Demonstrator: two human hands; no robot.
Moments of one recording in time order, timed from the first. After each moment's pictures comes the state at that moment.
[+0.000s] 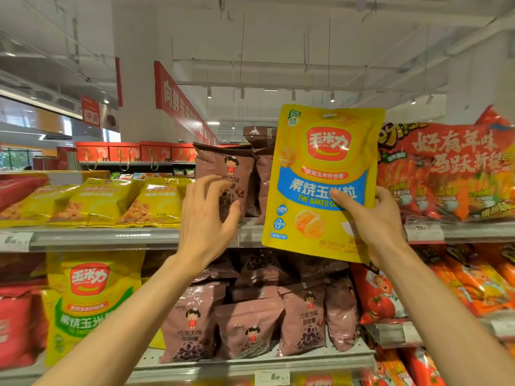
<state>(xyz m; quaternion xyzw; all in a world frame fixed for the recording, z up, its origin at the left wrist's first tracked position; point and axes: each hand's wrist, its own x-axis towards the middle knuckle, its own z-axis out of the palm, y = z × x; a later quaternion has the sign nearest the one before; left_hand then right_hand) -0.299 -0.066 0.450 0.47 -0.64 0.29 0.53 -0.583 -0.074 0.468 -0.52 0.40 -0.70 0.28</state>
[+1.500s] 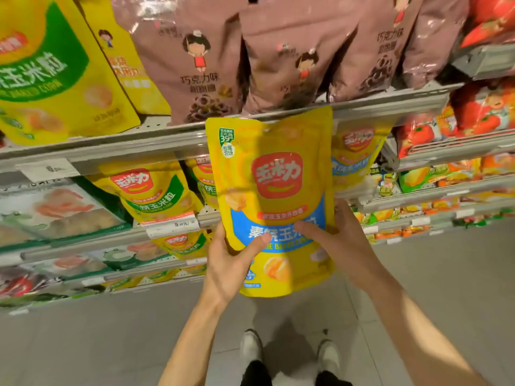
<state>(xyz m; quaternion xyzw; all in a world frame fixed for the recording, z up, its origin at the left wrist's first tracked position) -0.267 0.079 0.055 0.56 -0.39 -0.50 0.53 -0.471 0.043 0.067 -0.46 0.57 -0.40 0.56</state>
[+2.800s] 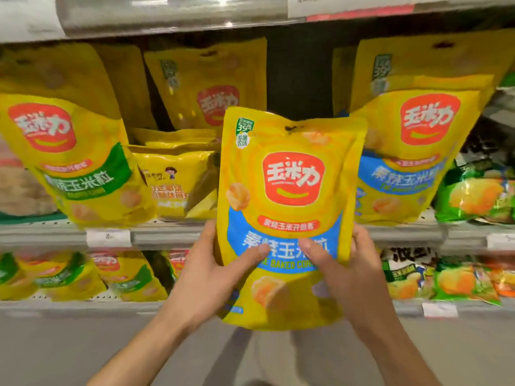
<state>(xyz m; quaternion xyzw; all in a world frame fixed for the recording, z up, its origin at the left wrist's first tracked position) -0.269 0.010 -0.459 0.60 -0.50 -0.36 0.51 -0.468 -0.028 -0.472 -0.49 0.50 -0.53 0.48</state>
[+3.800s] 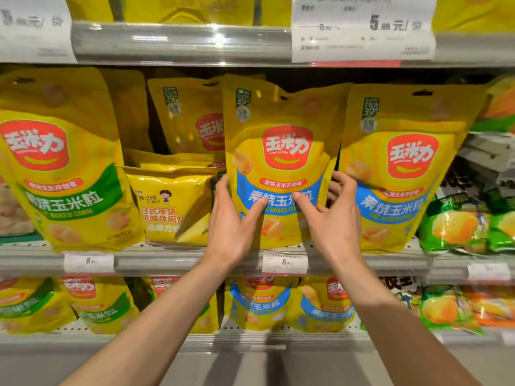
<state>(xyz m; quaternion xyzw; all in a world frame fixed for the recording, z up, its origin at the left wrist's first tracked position) -0.279 -0.112 -0.447 0.62 -0.53 -0.14 0.56 -0.441 -0.129 -0.427 -0.59 0.56 -0.55 0.20</state>
